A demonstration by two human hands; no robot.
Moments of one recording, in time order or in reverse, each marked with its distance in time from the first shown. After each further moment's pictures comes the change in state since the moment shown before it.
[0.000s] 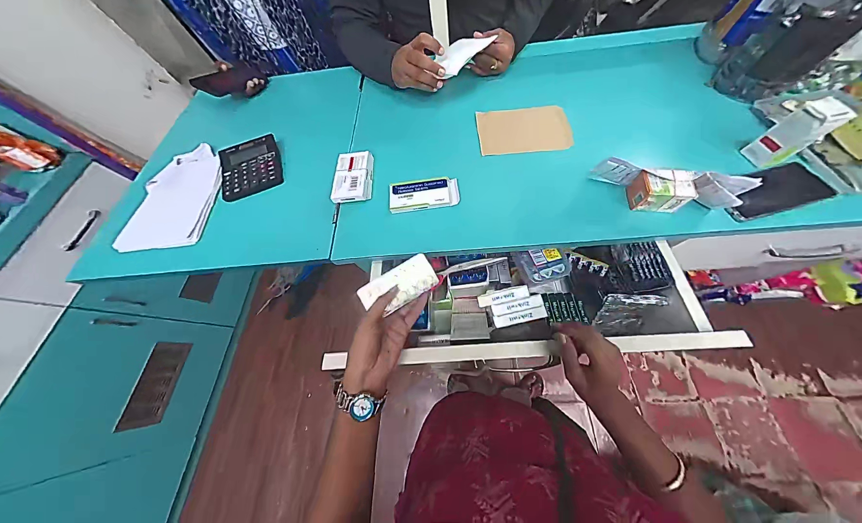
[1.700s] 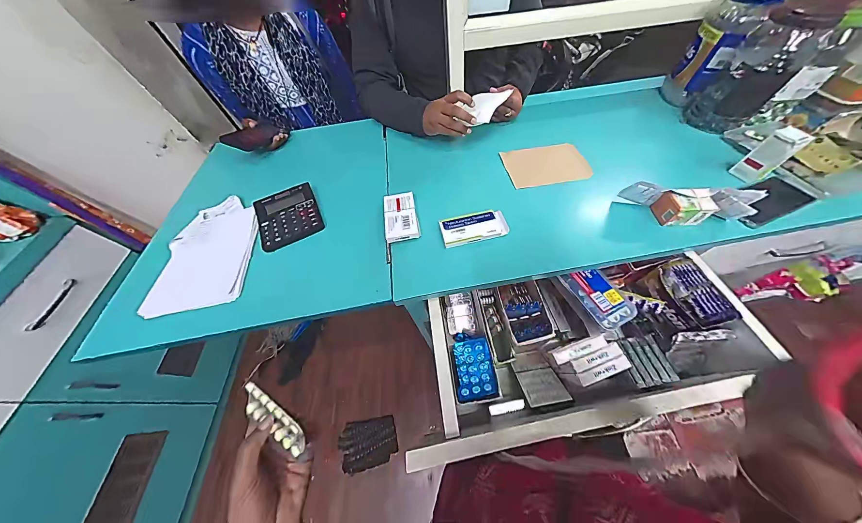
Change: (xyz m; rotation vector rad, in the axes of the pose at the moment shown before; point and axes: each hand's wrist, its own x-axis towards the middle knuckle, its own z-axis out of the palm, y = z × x) left_hand -0.030 0.159 -0.179 0.139 0.025 0.436; right_hand 0.119 -0.165 -0.045 0.482 0.295 0.018
